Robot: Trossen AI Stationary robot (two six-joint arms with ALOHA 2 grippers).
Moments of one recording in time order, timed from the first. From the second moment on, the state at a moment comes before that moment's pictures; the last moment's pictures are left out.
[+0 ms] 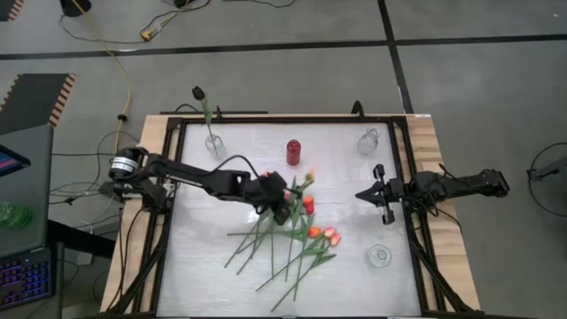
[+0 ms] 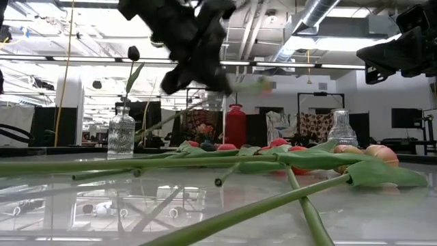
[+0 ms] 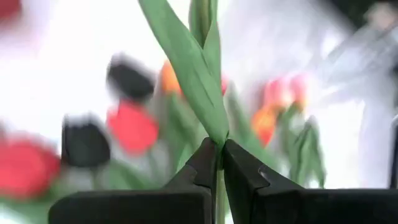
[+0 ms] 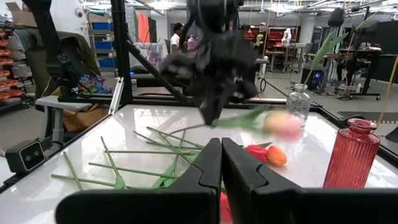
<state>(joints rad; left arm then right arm) -0.07 1.67 1.13 -0.20 -0.12 -0.71 0.15 0.01 0.01 0.04 0.09 -0.03</state>
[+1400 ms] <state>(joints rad) 0.34 1.56 1.14 0.49 -0.16 0.00 0.15 0.01 0.01 0.04 0.09 -0.03</state>
